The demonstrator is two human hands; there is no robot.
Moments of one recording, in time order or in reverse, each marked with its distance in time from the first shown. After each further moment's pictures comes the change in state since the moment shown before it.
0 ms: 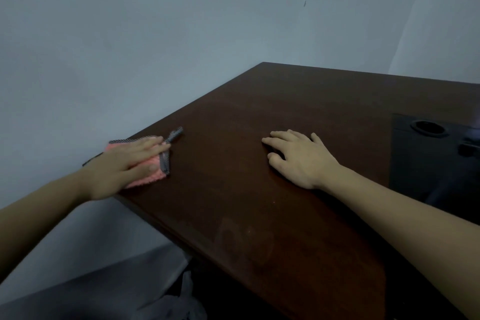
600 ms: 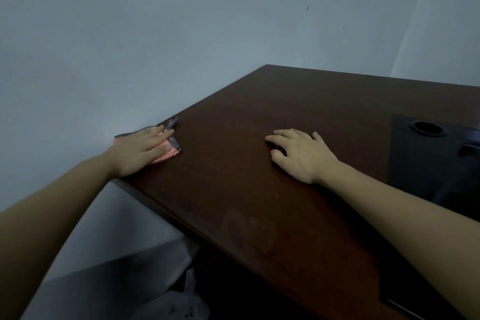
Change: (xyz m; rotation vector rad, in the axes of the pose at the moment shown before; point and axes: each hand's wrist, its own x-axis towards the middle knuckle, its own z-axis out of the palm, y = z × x) left_hand 0.031 0.001 -0.002 0.092 -0.024 -0.258; right_hand -0.002 -0.002 -0.003 0.010 -0.008 0.014
